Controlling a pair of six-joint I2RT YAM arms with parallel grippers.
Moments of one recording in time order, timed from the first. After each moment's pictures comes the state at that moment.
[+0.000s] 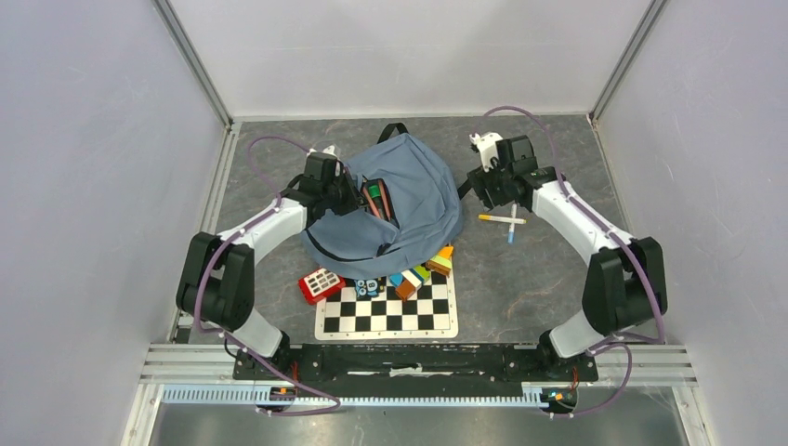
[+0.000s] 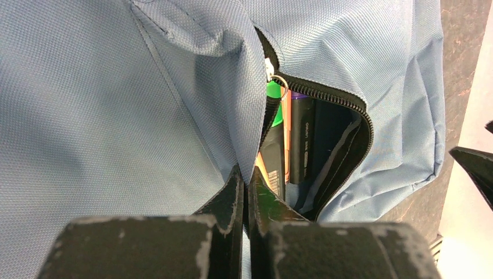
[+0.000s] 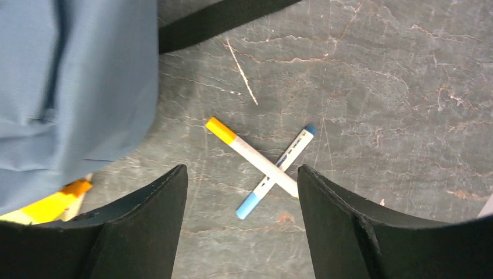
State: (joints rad) left arm -0.35 1.58 1.00 -0.15 0.18 -0.67; right arm 0.32 1.54 1.17 -0.48 0.08 -0.20
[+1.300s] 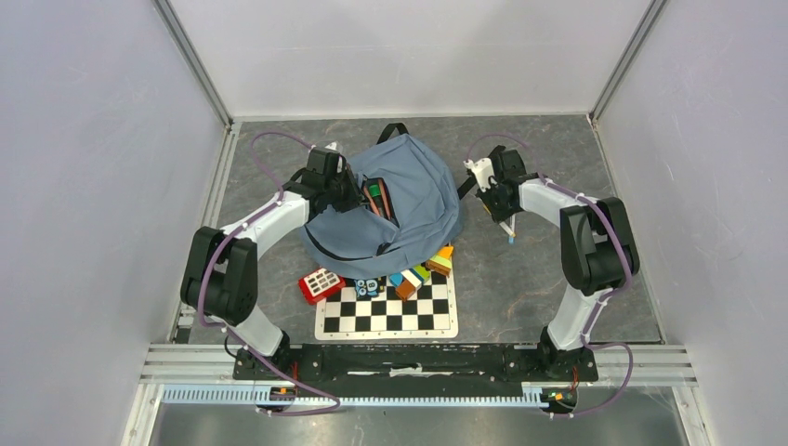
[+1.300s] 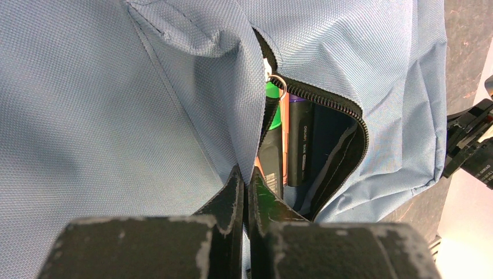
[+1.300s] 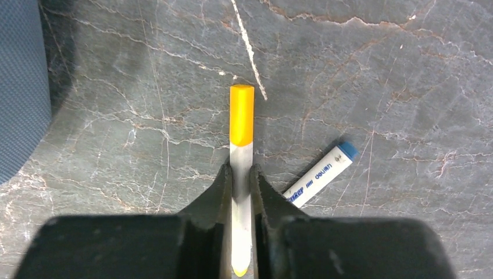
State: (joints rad) left arm -0.35 1.62 1.07 -0.21 0.18 -0.68; right arm 0.22 1.82 1.13 -0.40 0.01 -0.39
